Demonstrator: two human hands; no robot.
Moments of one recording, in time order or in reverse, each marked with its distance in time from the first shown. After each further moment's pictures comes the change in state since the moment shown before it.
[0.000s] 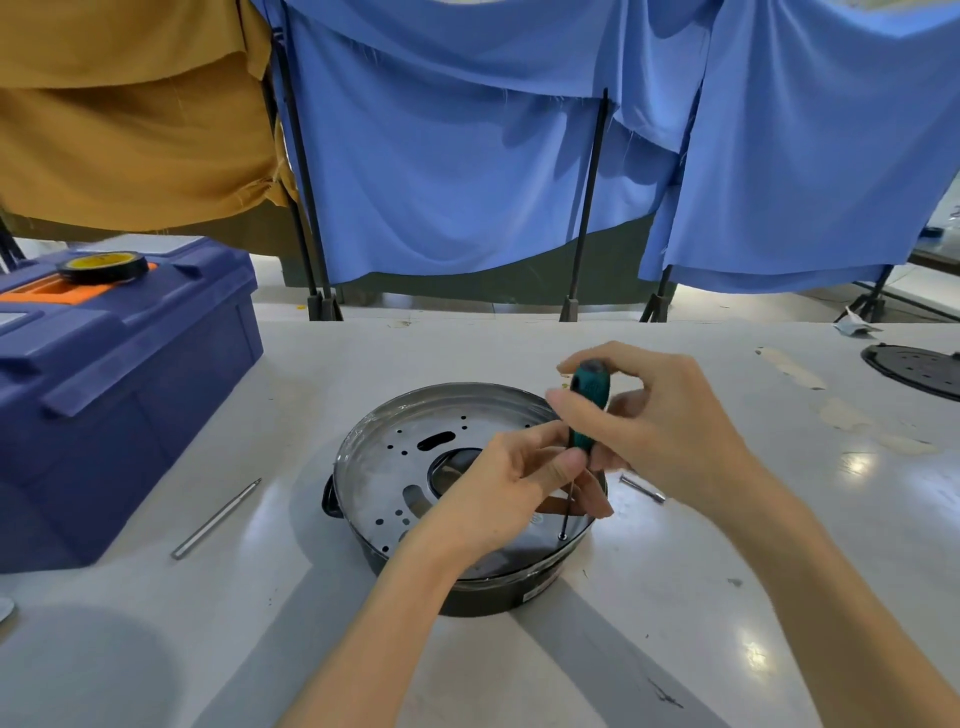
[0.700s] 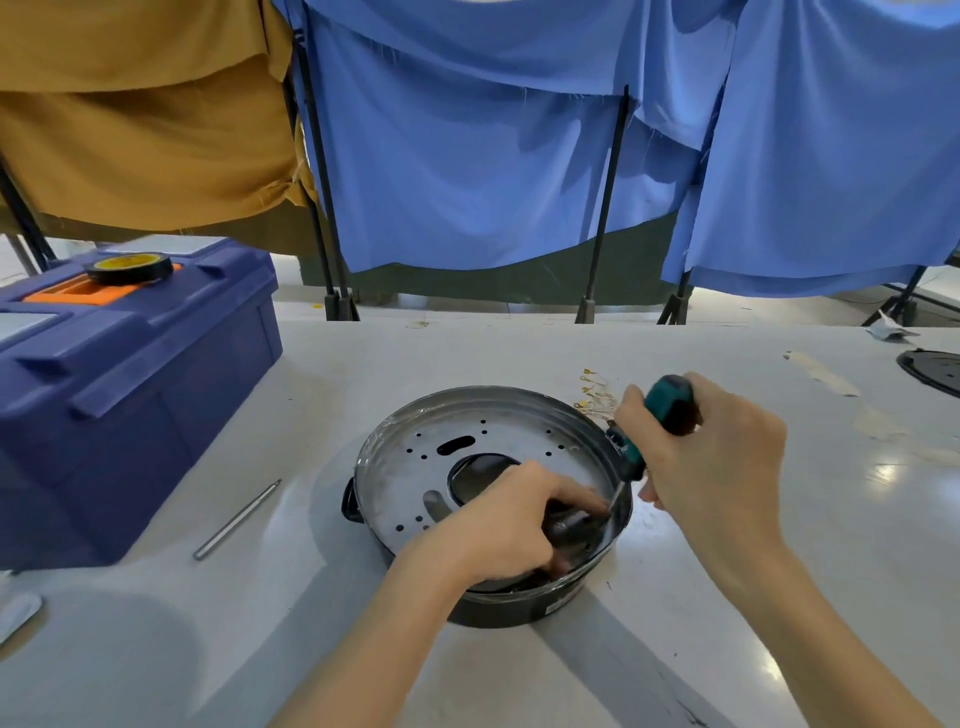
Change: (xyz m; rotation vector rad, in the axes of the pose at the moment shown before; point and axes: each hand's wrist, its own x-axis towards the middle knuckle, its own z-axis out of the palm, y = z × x) left_hand -0.002 -0.010 -0.016 0.641 -0.092 -0.189; right_hand -0.013 0.017 0.023 -0.190 0.478 0.106
